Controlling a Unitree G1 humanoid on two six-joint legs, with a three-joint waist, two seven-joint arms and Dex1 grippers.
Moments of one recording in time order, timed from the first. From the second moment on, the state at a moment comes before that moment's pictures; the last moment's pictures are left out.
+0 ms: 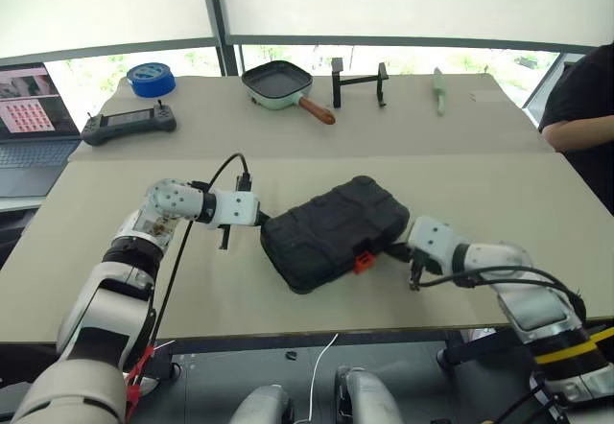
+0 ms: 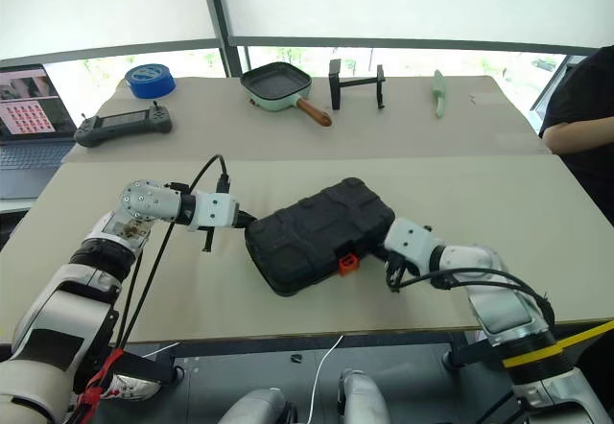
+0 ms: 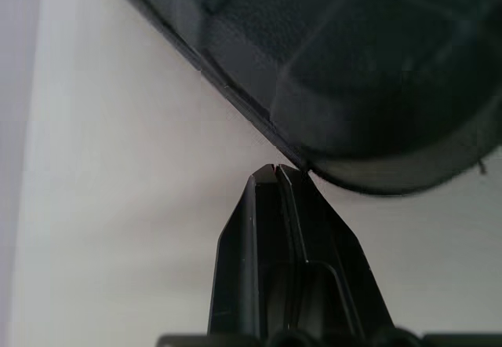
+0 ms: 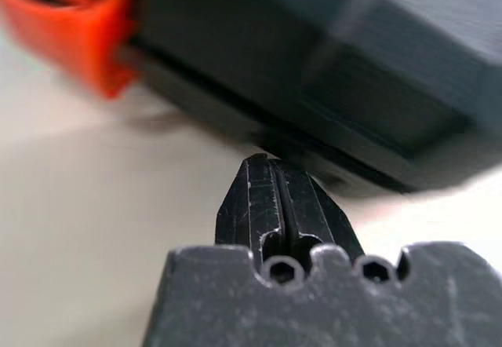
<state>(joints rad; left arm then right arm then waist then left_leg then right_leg) -0.87 0.61 -0.31 0.83 0.09 -0.55 -1.24 -0.33 -0.77 0.17 -0.03 0.05 0.24 0.85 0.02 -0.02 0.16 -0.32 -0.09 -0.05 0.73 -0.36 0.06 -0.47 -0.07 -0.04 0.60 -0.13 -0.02</state>
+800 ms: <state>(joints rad) -0.95 0.45 -0.48 0.54 0.18 -0.43 -1.17 -0.14 -0.76 0.15 -0.29 0.16 0.34 0.93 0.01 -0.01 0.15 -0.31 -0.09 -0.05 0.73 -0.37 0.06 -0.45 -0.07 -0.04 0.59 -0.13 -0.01</state>
